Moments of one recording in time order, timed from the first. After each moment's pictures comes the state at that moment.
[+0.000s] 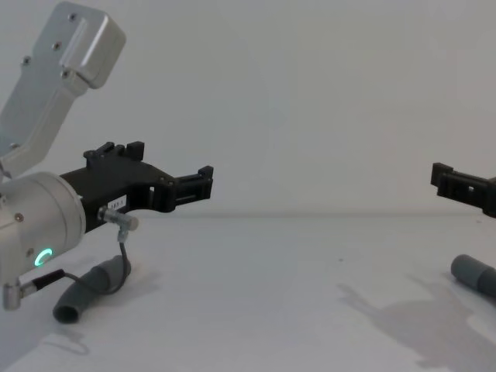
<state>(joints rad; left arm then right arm) -0.24 0.38 0.45 -1.63 -0.20 0.01 -0.01 -0.01 0.34 -0.23 -1.77 0.29 0.03 0.07</state>
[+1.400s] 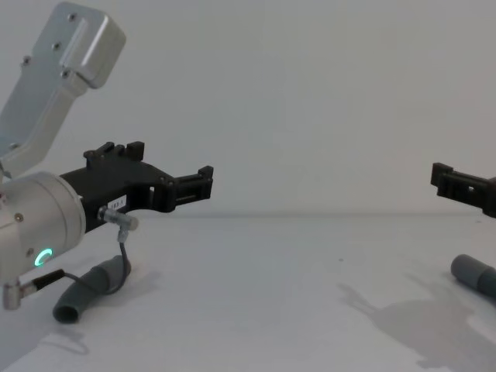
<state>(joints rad) -0.24 0.38 0.45 -1.63 -0.20 0.01 -0.01 -0.01 0.34 -0.23 -1.77 0.29 0.03 0.07</state>
